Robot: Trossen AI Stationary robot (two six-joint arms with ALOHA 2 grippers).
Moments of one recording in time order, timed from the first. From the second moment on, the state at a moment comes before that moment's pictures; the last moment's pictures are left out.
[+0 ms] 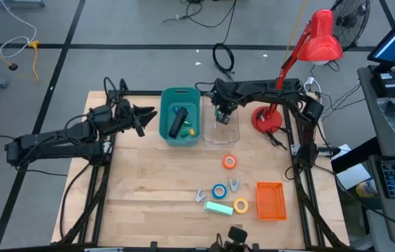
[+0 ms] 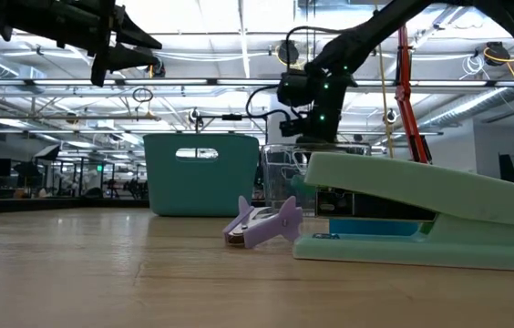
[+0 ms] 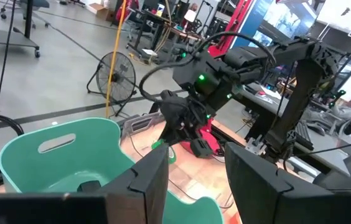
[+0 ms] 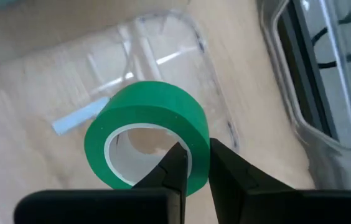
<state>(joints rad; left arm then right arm) 0.31 0.63 0.47 0.11 -0.16 -0.42 -0.56 1.93 1.44 -0.73 0.15 -0.21</state>
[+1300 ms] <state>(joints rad) 0.31 0.63 0.47 0.11 -0.15 -0.42 -0.53 1.90 1.44 -0.73 0.30 -0.39</state>
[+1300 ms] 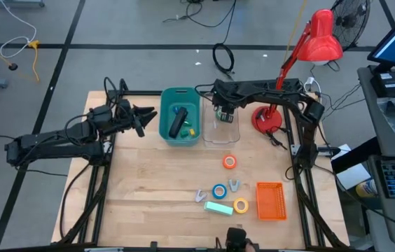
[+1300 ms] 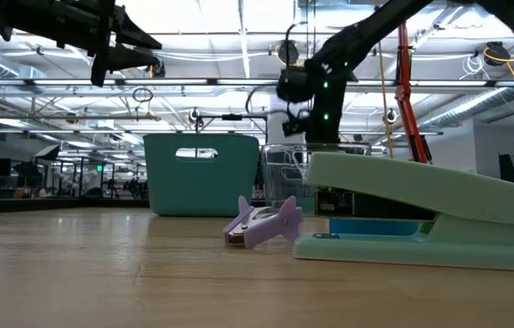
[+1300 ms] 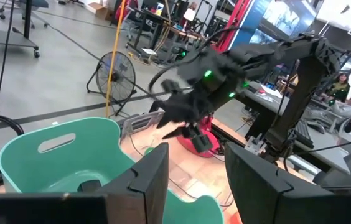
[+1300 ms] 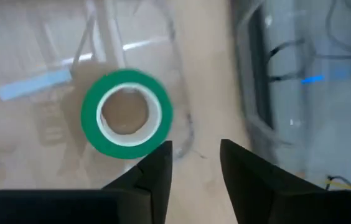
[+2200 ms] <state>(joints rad) 0.31 0.63 0.47 0.11 -0.09 -0.47 -0.22 1.21 1.20 -0.95 -0.19 0.03</state>
